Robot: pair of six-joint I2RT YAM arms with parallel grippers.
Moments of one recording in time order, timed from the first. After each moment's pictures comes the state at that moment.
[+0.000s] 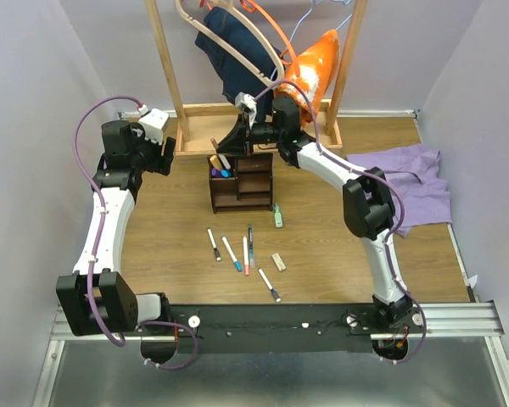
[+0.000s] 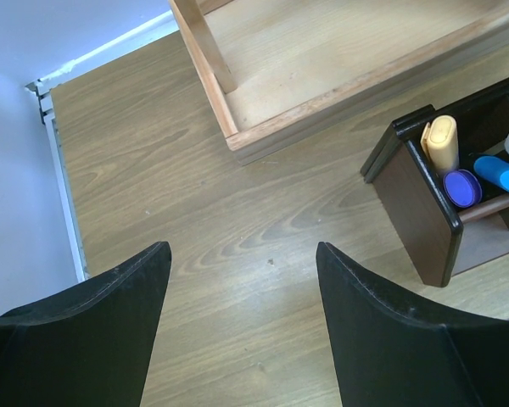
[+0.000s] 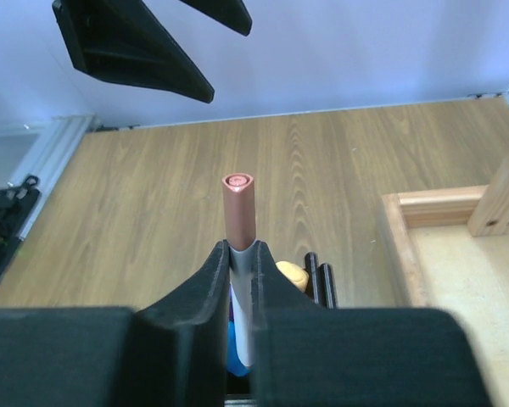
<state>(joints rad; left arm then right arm) 0.09 1.28 1.16 -0.35 0.31 0.34 0.57 2.27 1.92 0.32 -1.07 0.06</state>
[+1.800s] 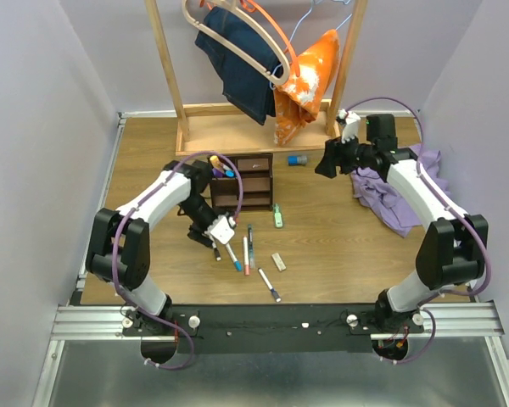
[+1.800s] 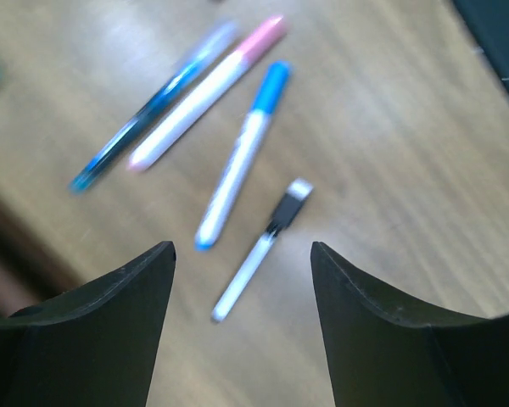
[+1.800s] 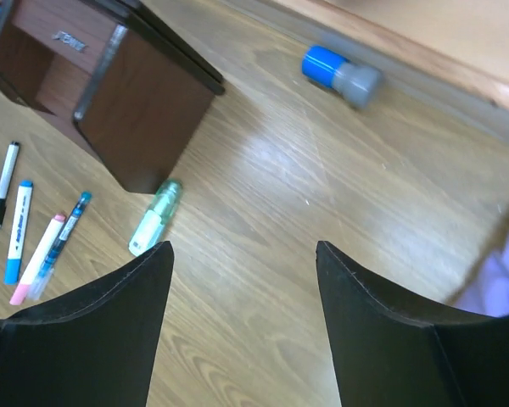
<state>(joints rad) -0.31 1.62 1.19 -1.28 0.67 1.95 0.19 1.59 1.29 -0.41 -0.56 -0.15</state>
